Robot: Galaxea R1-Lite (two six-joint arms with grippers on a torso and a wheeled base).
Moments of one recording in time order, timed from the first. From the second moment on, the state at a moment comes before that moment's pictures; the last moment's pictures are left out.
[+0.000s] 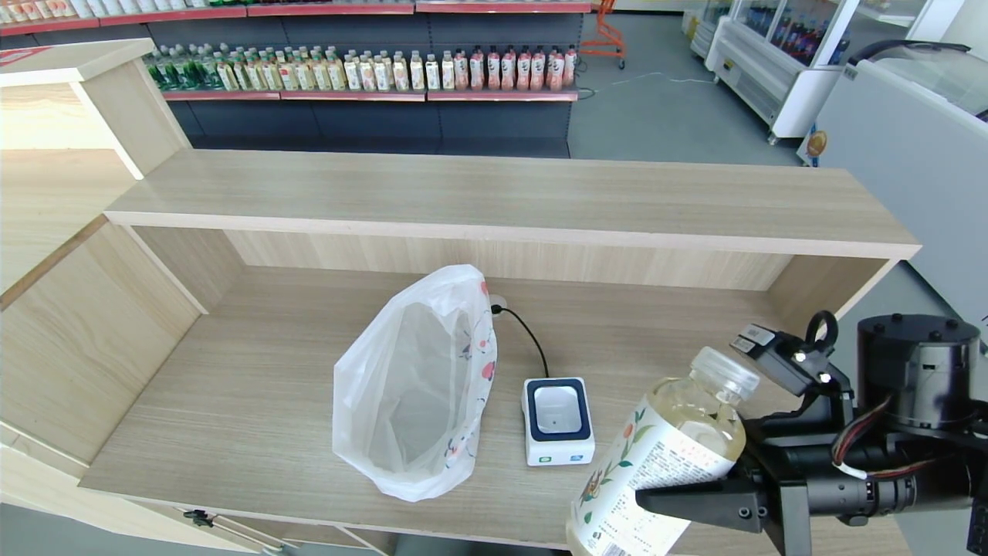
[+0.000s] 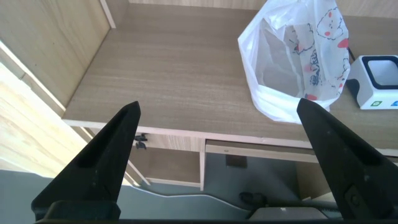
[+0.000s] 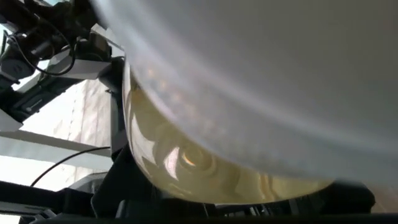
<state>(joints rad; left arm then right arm) 0.00 0.00 0.00 0.00 0.00 0.00 0.44 1.54 -0.42 -0.77 0.94 0.09</state>
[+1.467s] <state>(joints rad) 0.00 0.00 0.00 0.00 0.00 0.00 0.22 1.59 -0.43 -1.01 0.34 -1.04</state>
